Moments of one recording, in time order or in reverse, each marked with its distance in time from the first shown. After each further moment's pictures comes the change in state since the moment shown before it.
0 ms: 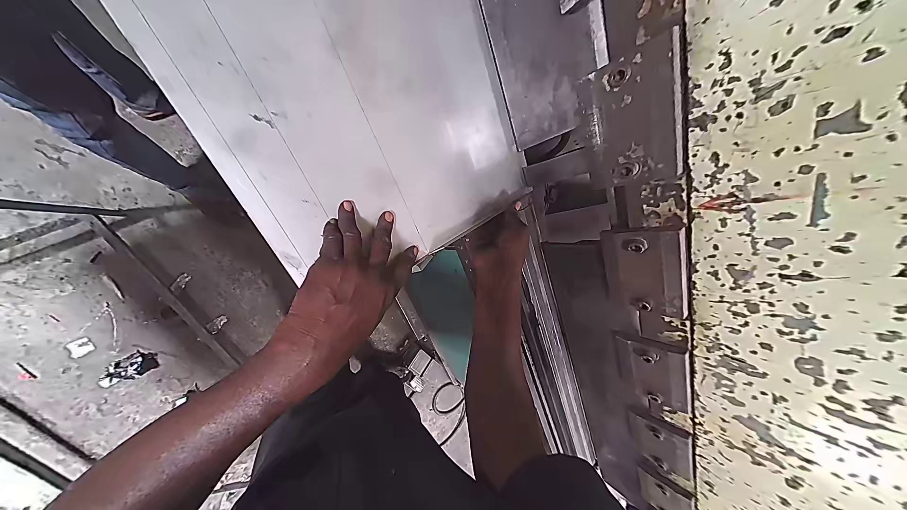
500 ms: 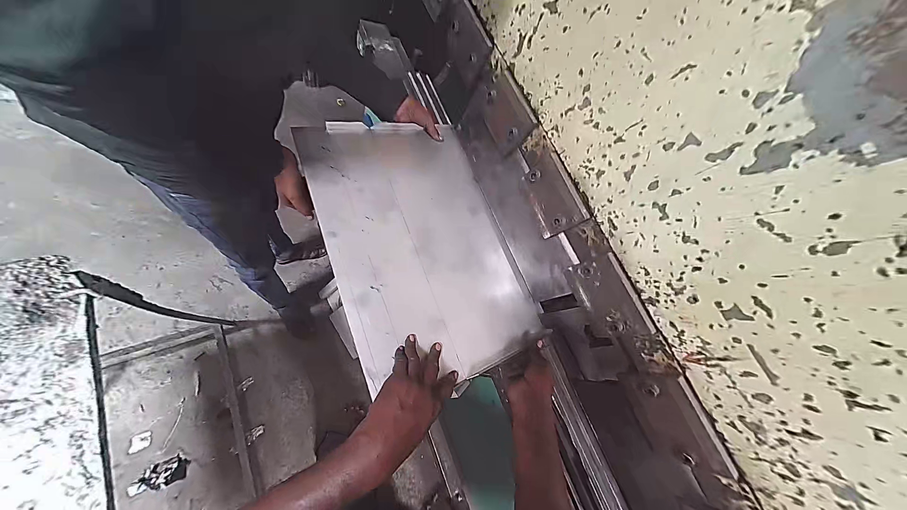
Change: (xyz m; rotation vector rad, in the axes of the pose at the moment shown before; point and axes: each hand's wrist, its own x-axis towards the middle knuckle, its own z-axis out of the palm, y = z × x) left_hand 0.002 0.006 -0.006 0.039 0.006 -0.048; right_hand -0.024 -0.007 0.011 -0.094 0.055 -0.032
